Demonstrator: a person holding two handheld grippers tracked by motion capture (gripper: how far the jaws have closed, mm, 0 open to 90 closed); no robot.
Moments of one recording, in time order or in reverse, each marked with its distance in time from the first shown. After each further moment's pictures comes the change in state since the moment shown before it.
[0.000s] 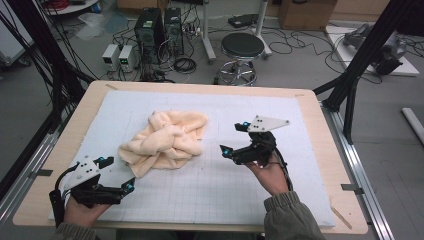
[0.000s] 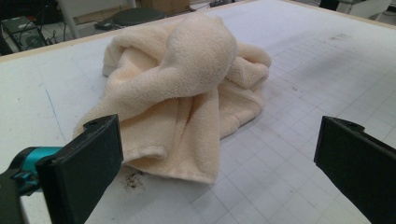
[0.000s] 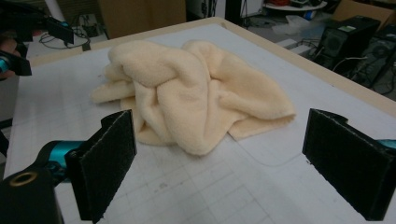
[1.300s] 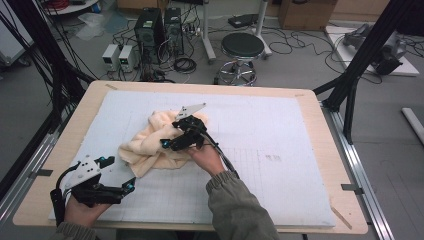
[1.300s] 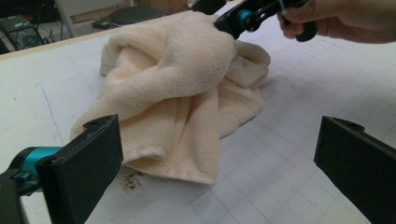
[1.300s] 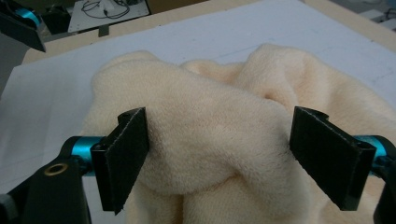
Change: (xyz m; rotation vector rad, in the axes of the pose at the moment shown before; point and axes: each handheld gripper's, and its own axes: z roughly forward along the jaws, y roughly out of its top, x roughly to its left) left arm 0.001 0.000 0.002 0.006 -0.009 0.002; right arm 0.026 0.033 0.184 0.146 0.197 -0.012
